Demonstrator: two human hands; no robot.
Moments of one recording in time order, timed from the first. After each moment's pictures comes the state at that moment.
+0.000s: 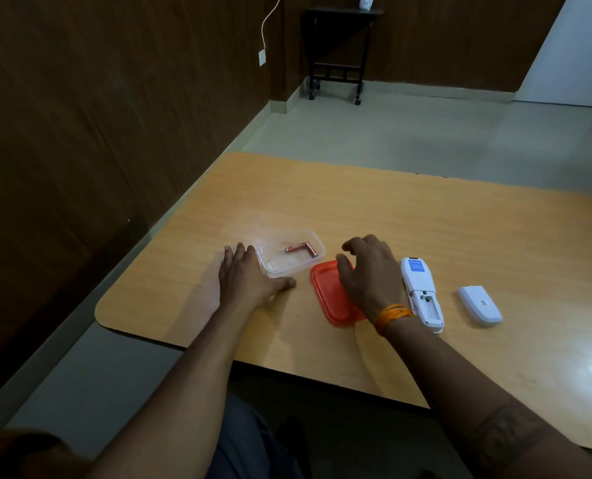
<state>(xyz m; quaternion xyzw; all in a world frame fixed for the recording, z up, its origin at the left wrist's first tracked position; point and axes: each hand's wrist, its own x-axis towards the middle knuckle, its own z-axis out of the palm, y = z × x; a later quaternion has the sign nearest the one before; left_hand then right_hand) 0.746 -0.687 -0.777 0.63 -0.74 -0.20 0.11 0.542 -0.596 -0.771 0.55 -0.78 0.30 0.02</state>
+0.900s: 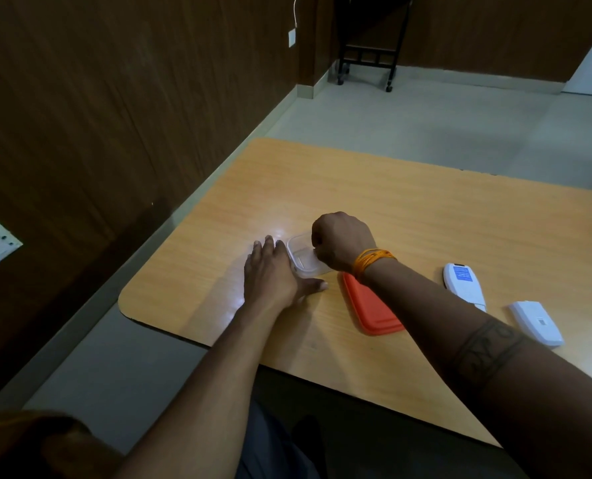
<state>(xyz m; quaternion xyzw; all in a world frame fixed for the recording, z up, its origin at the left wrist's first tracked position) 0.751 -0.695 -0.782 0.63 -0.75 -0.19 0.08 0.599 -0.701 -0.741 0.70 -0.71 0.05 -0.02</state>
